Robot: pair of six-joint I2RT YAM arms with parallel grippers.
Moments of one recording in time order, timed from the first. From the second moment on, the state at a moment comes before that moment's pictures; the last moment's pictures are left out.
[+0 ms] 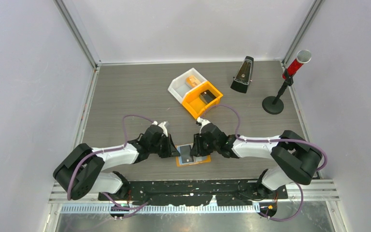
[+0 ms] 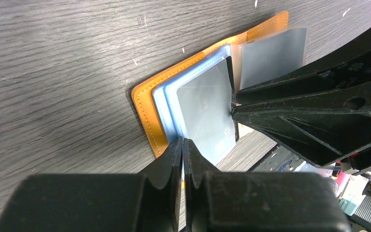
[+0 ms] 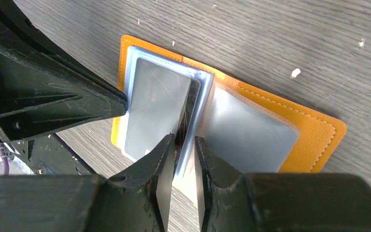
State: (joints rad) left arm -0.70 1.31 0.39 0.14 0.28 -0.84; right arm 0.89 1.48 0.59 0.10 -0.13 0.67
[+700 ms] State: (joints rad) left arm -0.69 1.34 0.39 0.18 0.30 -0.84; right arm 0.81 1.50 0.48 0.33 -0.28 0.74
